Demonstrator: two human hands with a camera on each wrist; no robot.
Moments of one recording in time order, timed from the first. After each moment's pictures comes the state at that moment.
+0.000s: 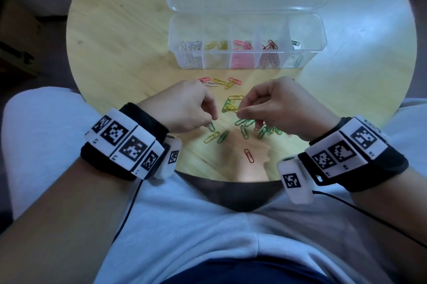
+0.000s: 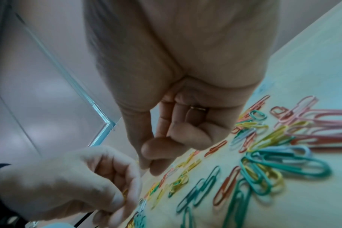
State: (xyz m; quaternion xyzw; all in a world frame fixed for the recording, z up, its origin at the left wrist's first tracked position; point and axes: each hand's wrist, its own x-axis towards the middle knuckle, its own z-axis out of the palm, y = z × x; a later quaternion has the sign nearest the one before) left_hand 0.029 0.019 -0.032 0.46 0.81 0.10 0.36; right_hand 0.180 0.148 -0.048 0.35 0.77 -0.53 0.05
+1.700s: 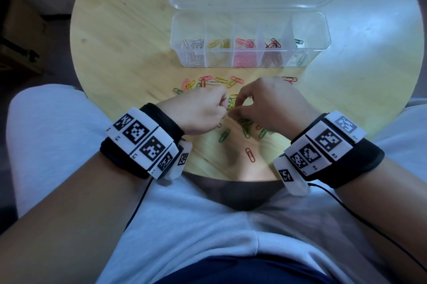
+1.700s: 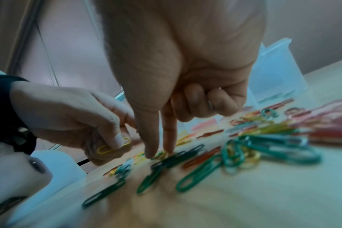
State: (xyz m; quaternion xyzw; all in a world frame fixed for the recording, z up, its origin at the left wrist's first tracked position) left_hand 0.045 0.030 -0.037 0.48 0.80 0.06 0.37; right_hand 0.159 0.143 -0.064 0.29 0.92 -0.23 0.07
